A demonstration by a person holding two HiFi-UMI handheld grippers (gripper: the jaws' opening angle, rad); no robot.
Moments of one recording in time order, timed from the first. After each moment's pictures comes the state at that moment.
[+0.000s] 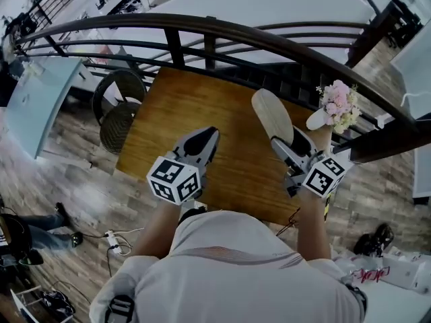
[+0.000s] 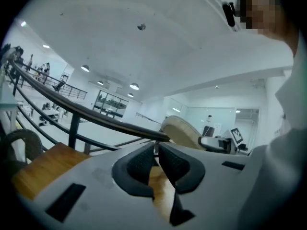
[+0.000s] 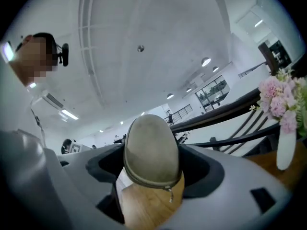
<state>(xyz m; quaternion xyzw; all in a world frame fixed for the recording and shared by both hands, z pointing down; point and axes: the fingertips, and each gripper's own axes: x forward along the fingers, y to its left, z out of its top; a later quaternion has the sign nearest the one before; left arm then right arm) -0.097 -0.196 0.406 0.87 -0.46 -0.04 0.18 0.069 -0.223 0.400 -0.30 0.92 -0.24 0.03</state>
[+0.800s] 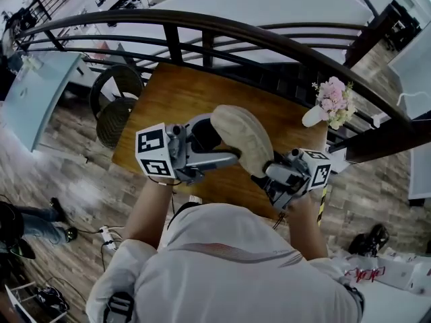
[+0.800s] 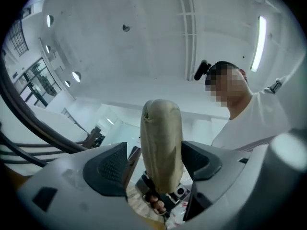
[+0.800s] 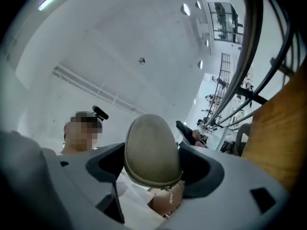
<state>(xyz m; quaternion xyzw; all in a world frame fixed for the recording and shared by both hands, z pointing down) -0.039 -0.136 0.297 0.96 -0.06 -0.22 0.15 0.005 -0.116 0.319 0.12 0.86 -0.45 0.21</state>
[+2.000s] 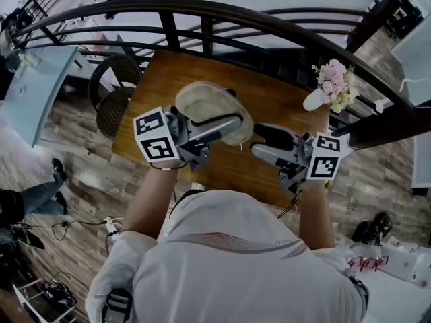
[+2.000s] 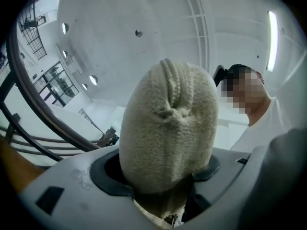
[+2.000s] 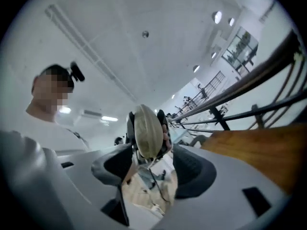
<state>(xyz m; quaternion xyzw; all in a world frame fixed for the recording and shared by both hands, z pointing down) -0.036 -0.167 0.302 0.94 -0.14 -0.23 0.20 0.015 -0.127 0.363 -0.03 0.94 -0.34 0.01</state>
